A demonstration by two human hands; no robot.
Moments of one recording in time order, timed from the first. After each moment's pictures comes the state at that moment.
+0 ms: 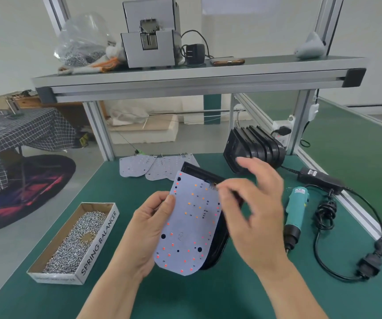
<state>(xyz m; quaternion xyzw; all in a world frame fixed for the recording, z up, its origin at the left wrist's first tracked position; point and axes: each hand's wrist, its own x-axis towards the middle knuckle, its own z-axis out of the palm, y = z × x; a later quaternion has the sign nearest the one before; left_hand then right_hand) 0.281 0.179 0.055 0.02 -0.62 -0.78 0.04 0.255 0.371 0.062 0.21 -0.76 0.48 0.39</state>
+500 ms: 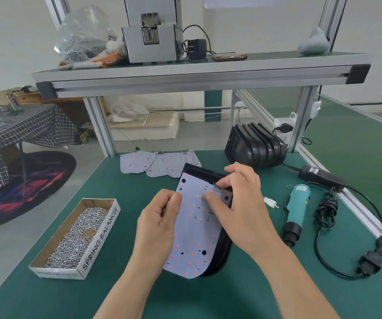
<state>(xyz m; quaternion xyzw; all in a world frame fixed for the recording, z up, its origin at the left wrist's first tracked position) 0.280 0.195 0.043 0.03 -0.78 -0.59 0.22 0.243 0.363 0.066 0.18 -0.85 0.46 0.19</state>
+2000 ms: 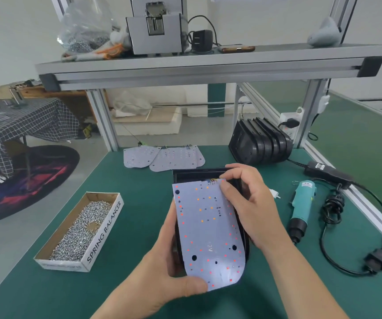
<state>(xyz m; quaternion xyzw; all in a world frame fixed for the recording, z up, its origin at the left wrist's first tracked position) 0.320 0.169 -0.001 -0.23 -0.69 -0.68 -0.06 0.237 0.367 0.057 0.18 -0.73 0.65 0.12</state>
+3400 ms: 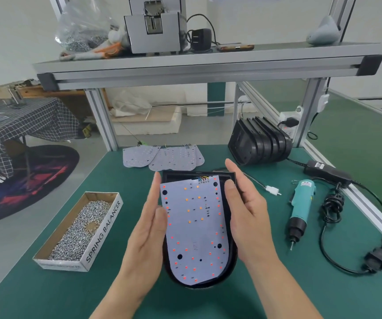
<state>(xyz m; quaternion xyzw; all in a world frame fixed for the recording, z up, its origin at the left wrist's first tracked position) 0.318 0.186 0.035 -0.09 -0.73 -0.64 0.21 0.249 0.347 0.037 0.14 -0.61 0.77 0.11</state>
